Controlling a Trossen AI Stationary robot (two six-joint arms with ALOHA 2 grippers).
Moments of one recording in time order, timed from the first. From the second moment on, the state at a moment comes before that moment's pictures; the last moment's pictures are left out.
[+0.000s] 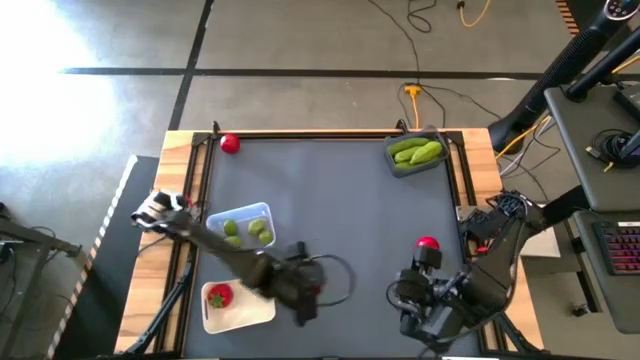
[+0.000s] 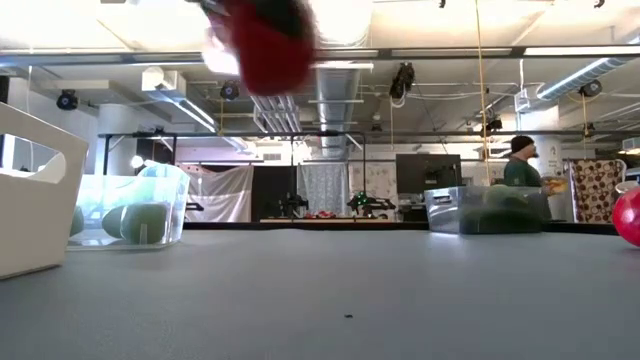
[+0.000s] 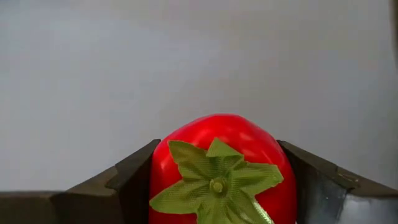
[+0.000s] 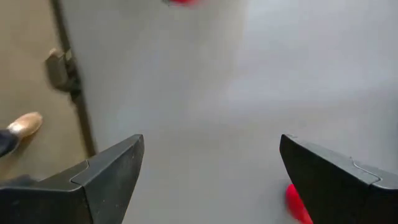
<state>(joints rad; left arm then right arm) -0.52 1.87 1.54 -0.73 -0.44 -0.57 0.80 1.80 1.97 -1.53 0.44 1.05</state>
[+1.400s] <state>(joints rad) -0.85 1.78 1.33 -1.32 -0.50 -1.58 0.52 1.67 1.66 -1.57 0.29 1.42</state>
